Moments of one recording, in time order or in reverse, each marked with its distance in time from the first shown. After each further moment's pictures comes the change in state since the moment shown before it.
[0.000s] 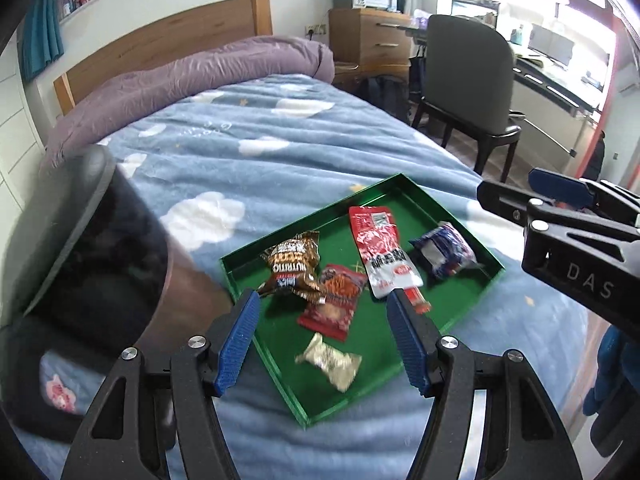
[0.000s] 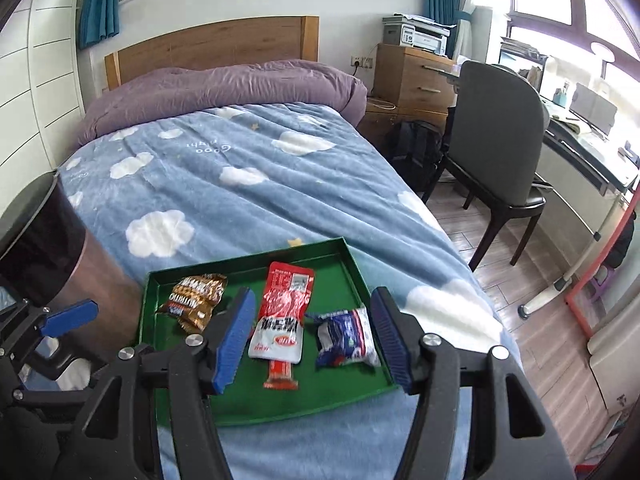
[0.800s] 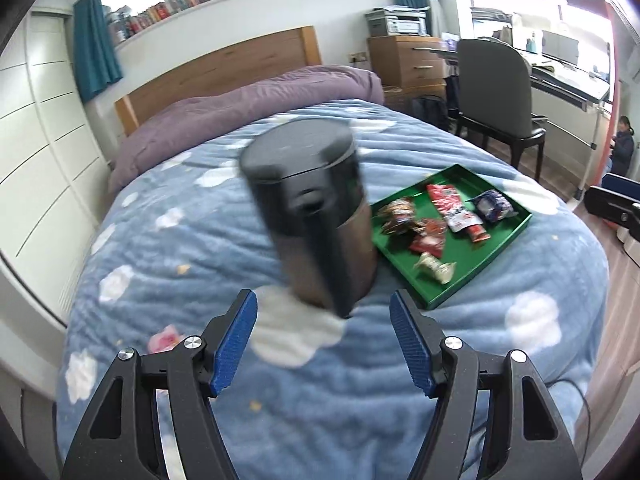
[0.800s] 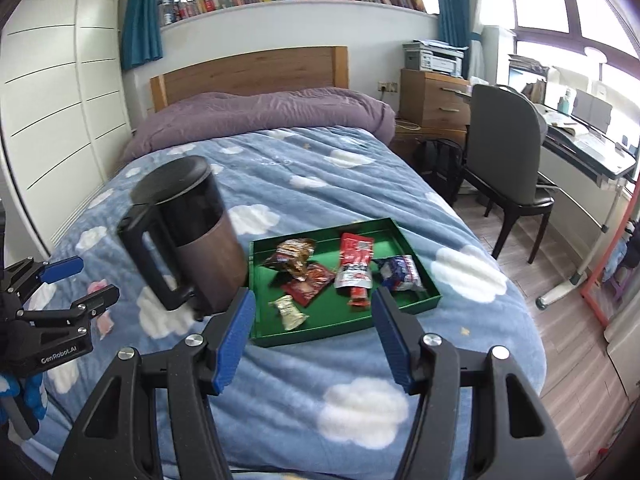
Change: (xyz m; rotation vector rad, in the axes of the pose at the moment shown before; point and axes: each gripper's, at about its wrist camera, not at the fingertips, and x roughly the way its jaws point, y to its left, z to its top) left arm -0.142 0.098 -0.115 0.016 -0.103 0.200; right arm -0.158 0.072 -0.082 -0.016 -0.099 0.136
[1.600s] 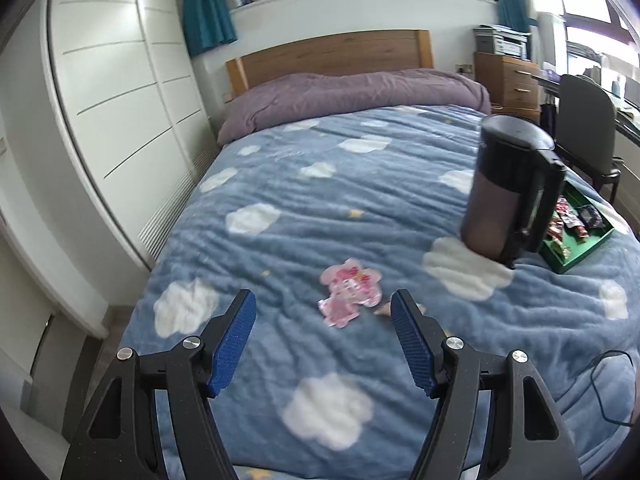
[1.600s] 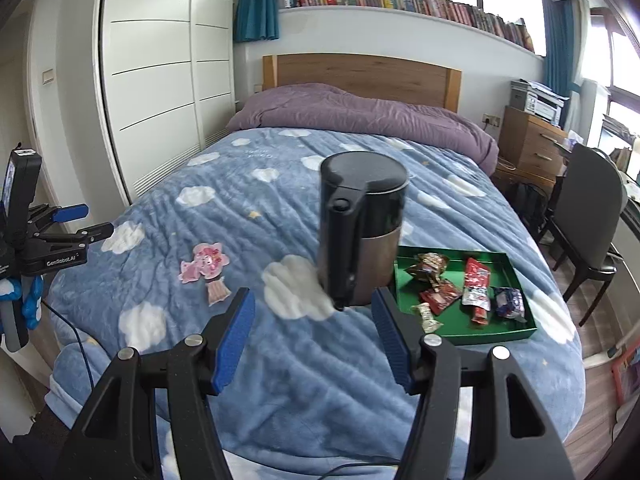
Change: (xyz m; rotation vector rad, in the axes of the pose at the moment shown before) left arm -0.059 0.212 -0.106 -0.208 0.022 0.232; right arm -0.033 0.169 -0.020 -0.248 0.015 0.247
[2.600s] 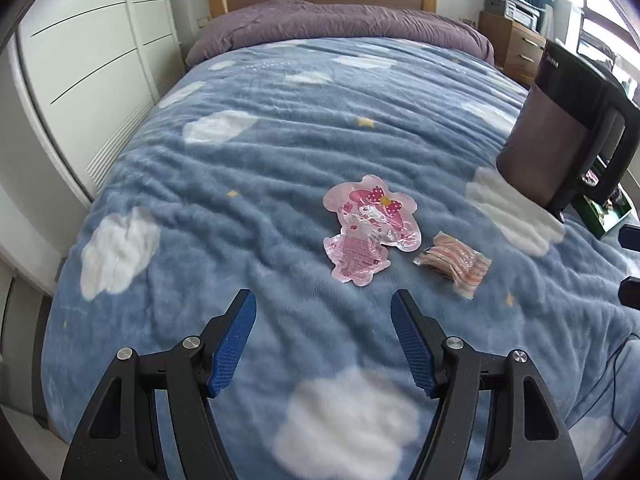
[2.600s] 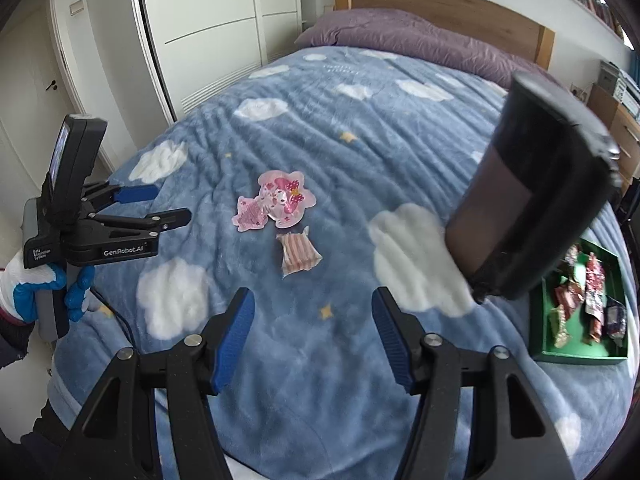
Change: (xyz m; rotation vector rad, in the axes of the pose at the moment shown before) left arm 0.158 0.036 -0.050 -0.028 0.228 -0.161; right arm 0.180 0.103 -0.008 -0.111 0.285 0.201
